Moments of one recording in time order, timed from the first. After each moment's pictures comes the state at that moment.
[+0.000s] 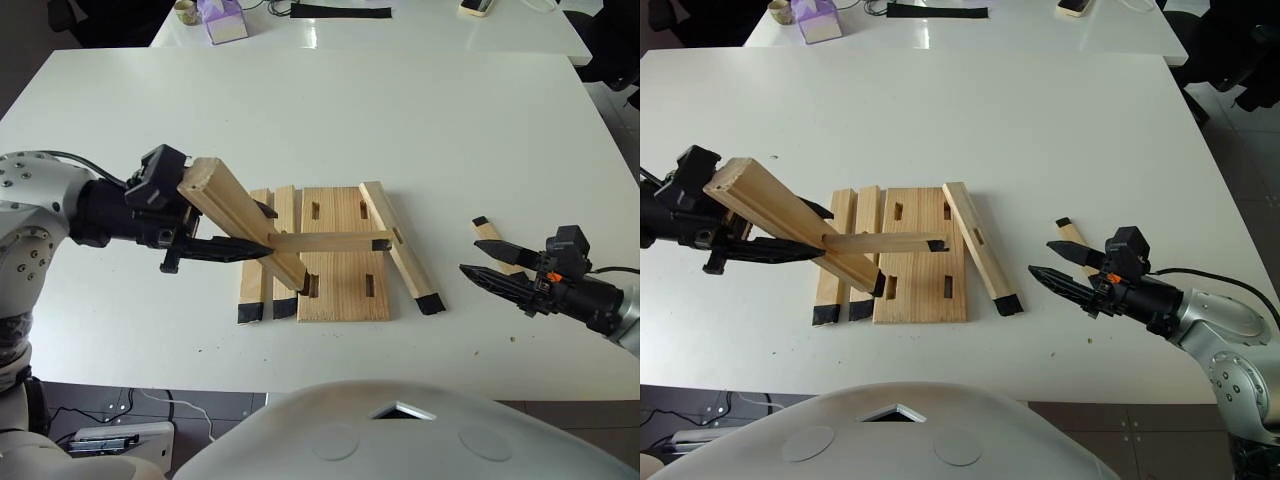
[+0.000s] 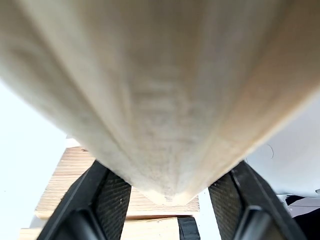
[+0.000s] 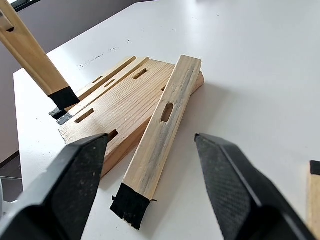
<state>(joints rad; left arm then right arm) -0.13 1.05 0.18 -0.42 -0.86 0.61 -1.39 0.45 -0.77 -0.36 -0.54 0.81 0.63 0.91</state>
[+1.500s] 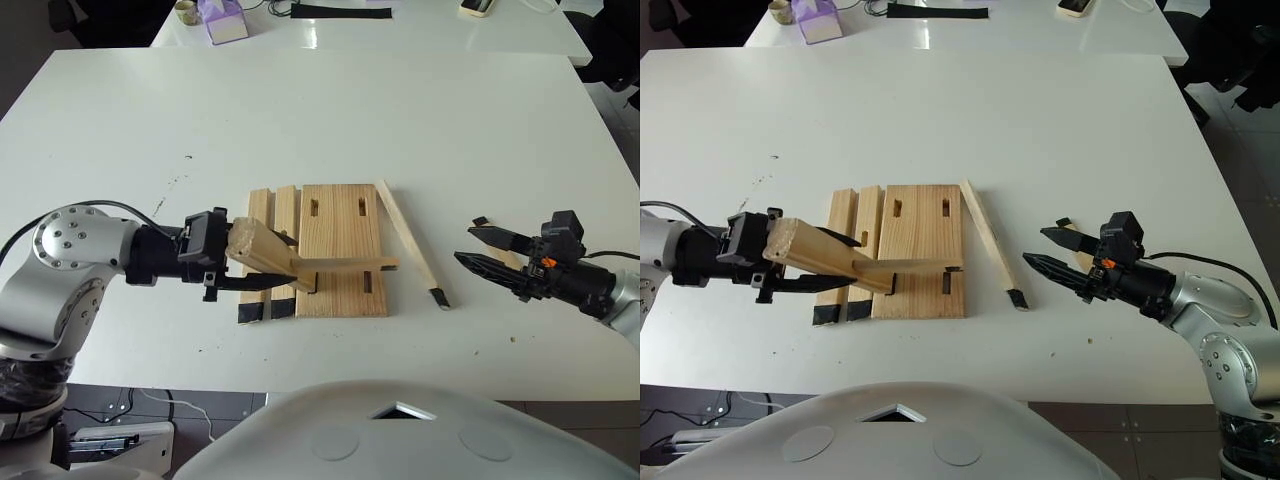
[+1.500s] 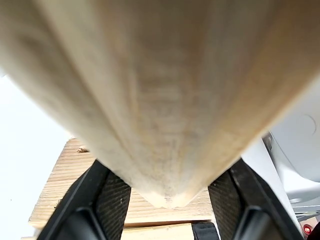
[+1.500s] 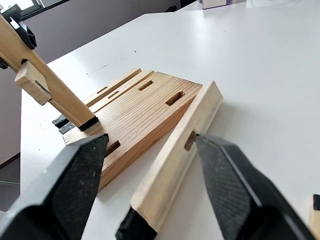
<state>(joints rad) 0.08 0.95 0.11 -0.52 -0.65 0.29 -1.31 0.35 -0.76 -0.31 -0.49 0.80 0.63 0.93</state>
